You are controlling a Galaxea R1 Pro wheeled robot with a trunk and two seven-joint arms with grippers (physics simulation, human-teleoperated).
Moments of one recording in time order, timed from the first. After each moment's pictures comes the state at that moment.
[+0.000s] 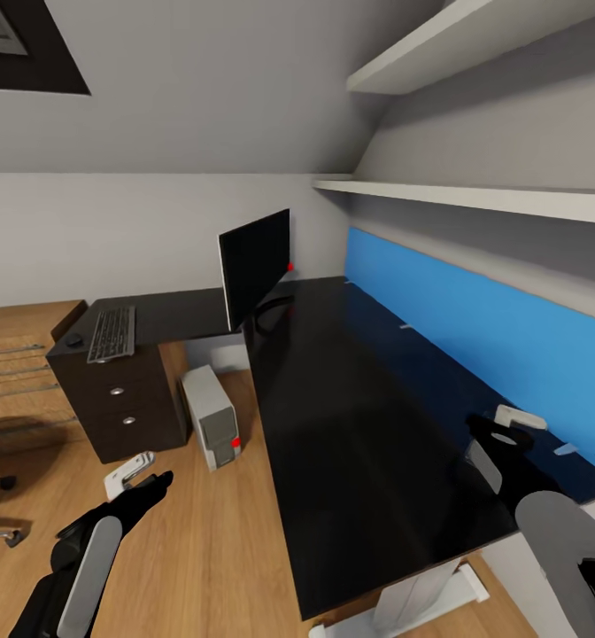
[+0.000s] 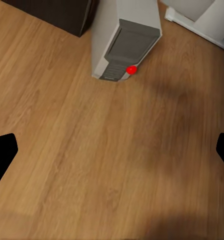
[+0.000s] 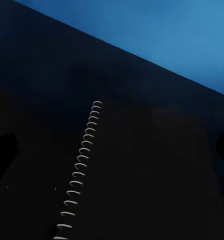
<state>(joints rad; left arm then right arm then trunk) -0.24 -0.01 0.19 -1.48 0.59 0.64 0.42 -0.87 -0.24 -0.01 -0.44 -0.28 0.03 -0.43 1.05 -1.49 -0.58</state>
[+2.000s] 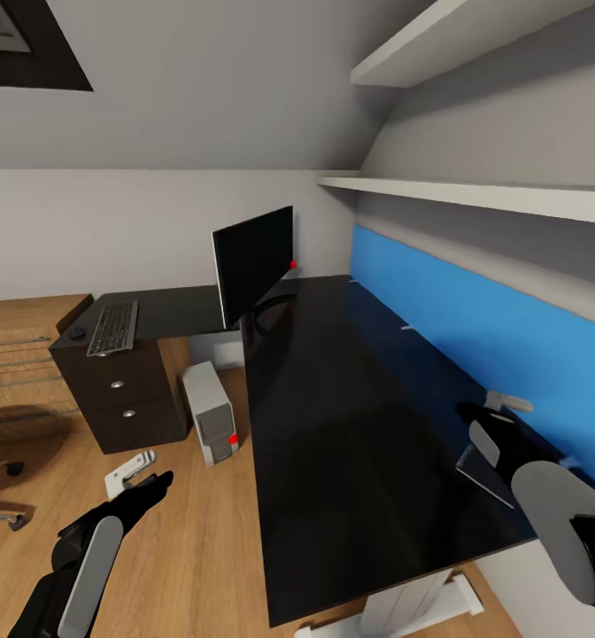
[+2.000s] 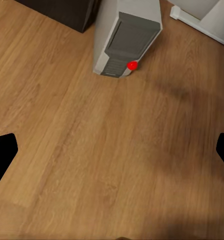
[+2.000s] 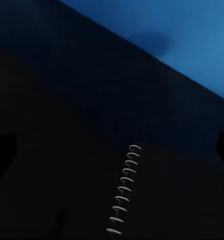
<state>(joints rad) -0.24 0.00 0.17 -1.48 0.58 0.64 0.42 -1.00 -0.25 -0.01 -0.30 -0.27 0.10 -0.31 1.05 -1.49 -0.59</state>
